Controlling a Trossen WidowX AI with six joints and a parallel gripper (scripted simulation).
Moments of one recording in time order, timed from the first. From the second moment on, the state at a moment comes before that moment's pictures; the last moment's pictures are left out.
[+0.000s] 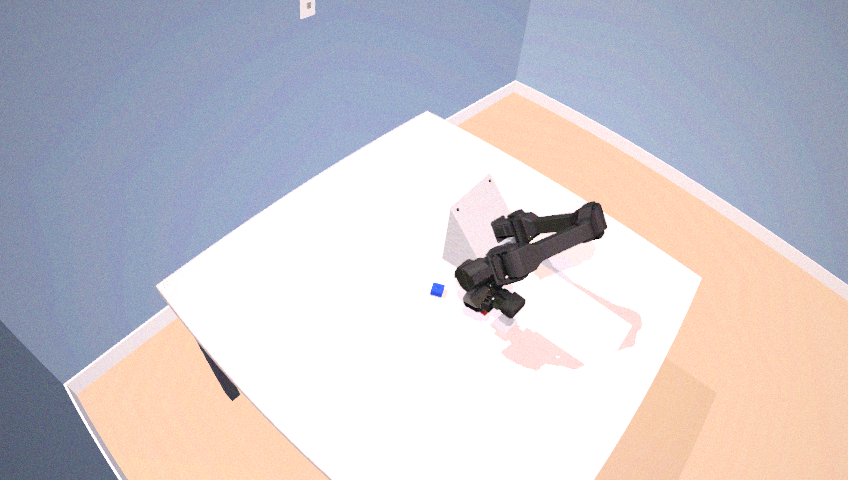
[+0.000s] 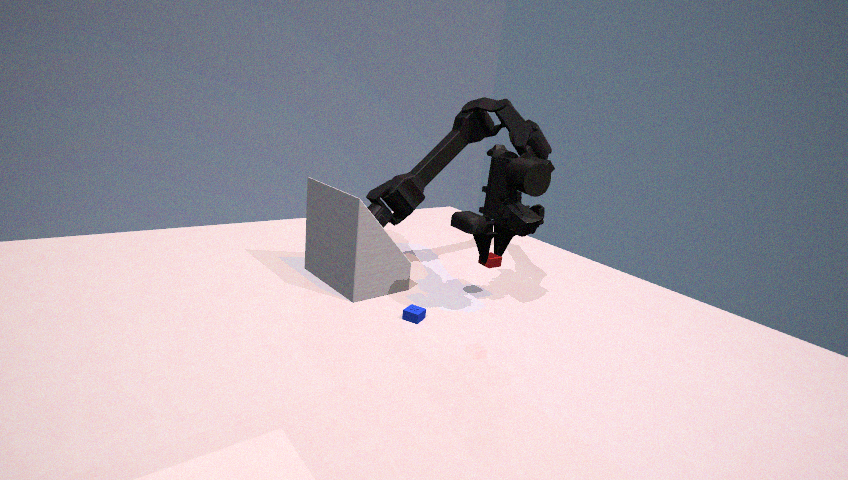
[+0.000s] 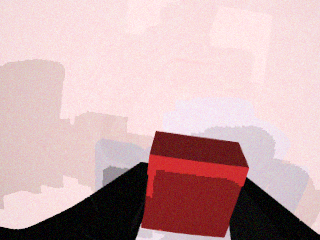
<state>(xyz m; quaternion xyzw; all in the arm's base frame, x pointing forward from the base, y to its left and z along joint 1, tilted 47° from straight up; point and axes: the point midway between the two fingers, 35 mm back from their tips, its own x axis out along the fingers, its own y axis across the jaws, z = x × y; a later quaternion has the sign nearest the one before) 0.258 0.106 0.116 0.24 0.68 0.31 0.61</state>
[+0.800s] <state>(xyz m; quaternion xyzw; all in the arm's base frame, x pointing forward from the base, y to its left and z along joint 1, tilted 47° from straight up) 0.273 0.058 0.075 0.18 0.65 0.37 0.64</state>
